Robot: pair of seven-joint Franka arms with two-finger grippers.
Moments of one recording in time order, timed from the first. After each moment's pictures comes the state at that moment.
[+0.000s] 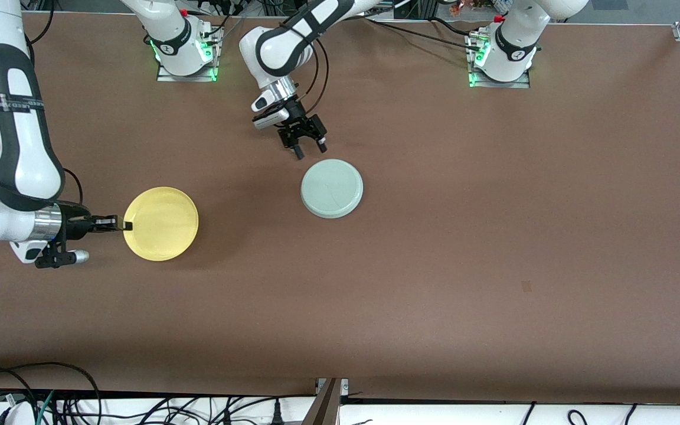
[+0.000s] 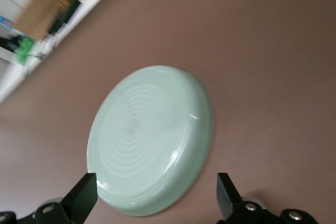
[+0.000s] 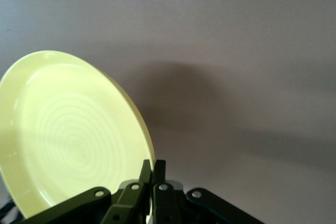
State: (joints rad) left arm -1.34 1.04 0.10 -1.16 0.74 1.88 -1.35; right arm -0.10 0.53 -0.04 -1.60 0.36 1.84 -0.37
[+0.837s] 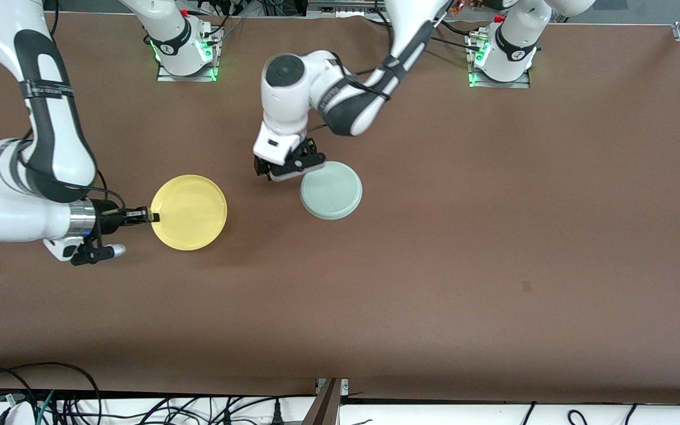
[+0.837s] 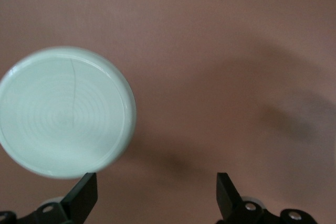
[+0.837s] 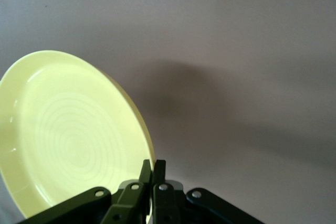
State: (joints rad) left arm -0.96 0.83 0.10 -1.12 -0.26 2.14 -1.30; right arm 0.04 0.50 -0.03 -1.65 0.36 1.87 -0.29
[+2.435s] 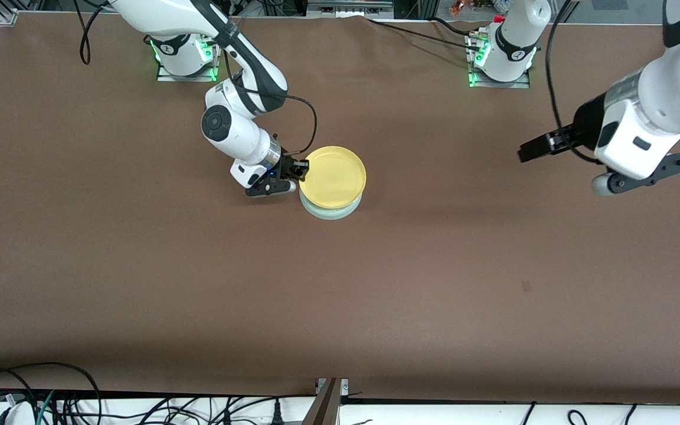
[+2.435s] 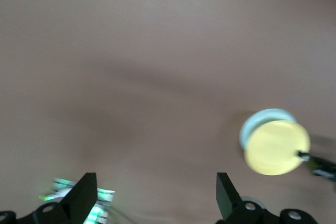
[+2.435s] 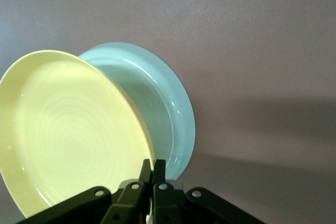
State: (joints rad) left arm -0.23 0.26 0.06 -1.18 -0.14 1.26 -0.48; right arm 0.28 0.44 0.39 -2.13 0.36 2.67 0.29
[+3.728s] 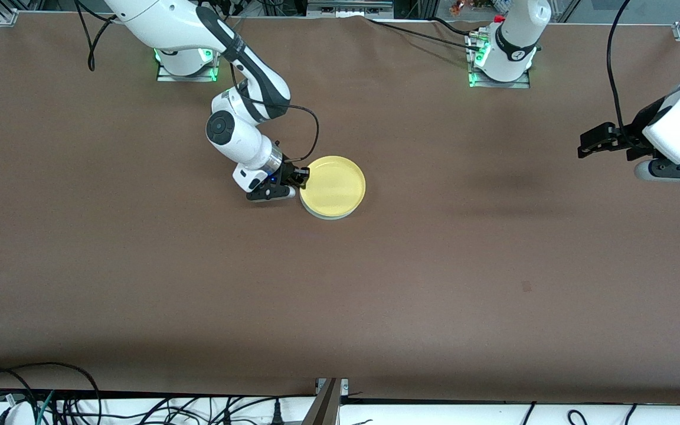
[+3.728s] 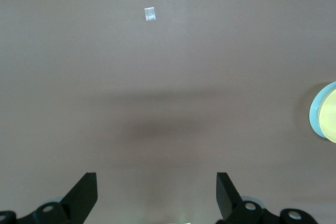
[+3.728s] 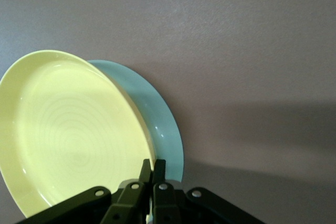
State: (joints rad) left arm -0.09 0.08 0.05 -1.57 -0.05 1.51 -0.01; right arm 0.29 0.51 0.38 -2.14 0.36 2.80 0.29
